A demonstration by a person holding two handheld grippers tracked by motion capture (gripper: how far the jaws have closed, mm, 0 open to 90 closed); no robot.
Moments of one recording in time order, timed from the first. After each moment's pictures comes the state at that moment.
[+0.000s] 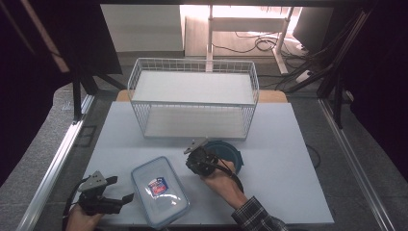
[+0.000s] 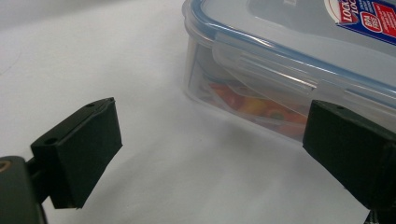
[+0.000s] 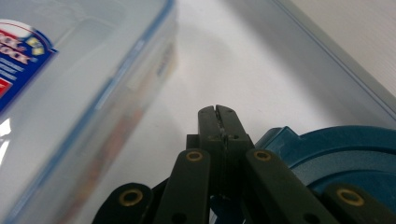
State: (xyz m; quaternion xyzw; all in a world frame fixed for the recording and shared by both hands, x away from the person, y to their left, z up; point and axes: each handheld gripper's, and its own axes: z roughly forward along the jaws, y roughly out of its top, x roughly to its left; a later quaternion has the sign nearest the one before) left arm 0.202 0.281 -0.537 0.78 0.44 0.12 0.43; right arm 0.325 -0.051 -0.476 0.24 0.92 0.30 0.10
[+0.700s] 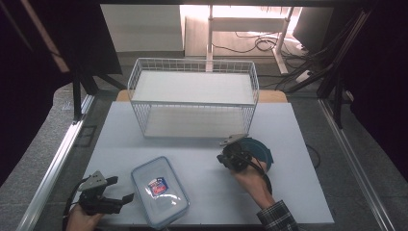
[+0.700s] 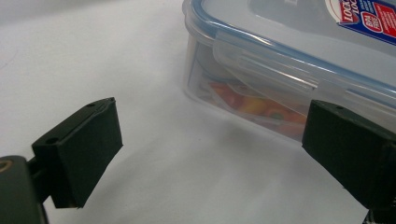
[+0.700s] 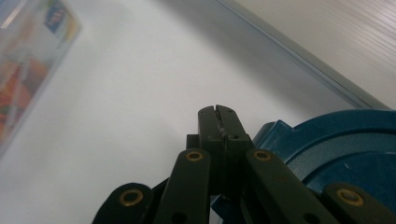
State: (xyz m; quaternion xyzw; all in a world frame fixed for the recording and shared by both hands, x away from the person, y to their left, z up) left arm 0.202 0.281 -0.538 0.78 0.44 0.12 0.43; right arm 0.343 -0.146 -0.471 0.33 0.88 0.30 0.12
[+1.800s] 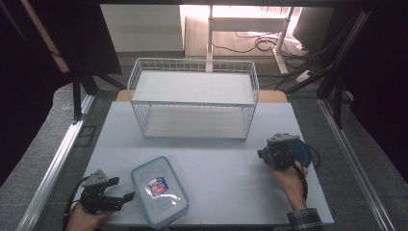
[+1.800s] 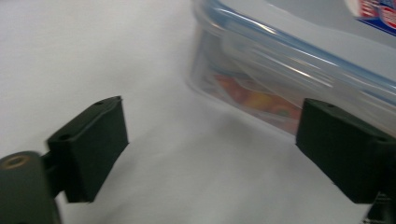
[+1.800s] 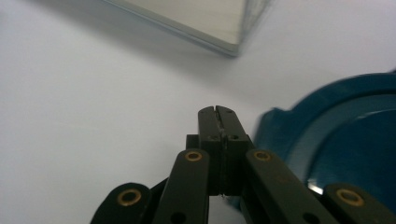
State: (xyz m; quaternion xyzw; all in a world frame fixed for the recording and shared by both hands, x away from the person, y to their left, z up) left arm 0.209 0.279 -0.536 0.78 0.47 0.11 0.41; right arm 0.348 -0.263 -0.471 0.44 0.82 0.33 0.16
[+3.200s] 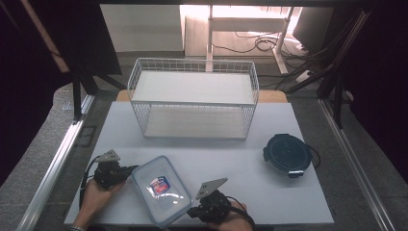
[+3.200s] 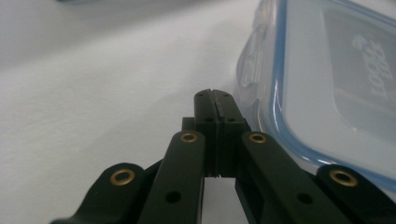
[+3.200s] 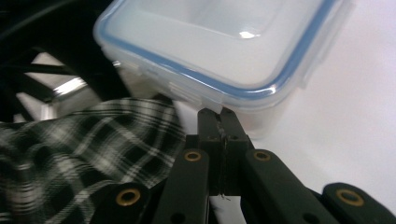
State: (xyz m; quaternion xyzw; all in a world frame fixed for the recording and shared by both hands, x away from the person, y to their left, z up) left arm 0.272 0.266 -0.533 0.79 0.44 0.08 0.42; right arm 0.223 -0.097 -0.503 0.20 0.91 0.36 -0.06
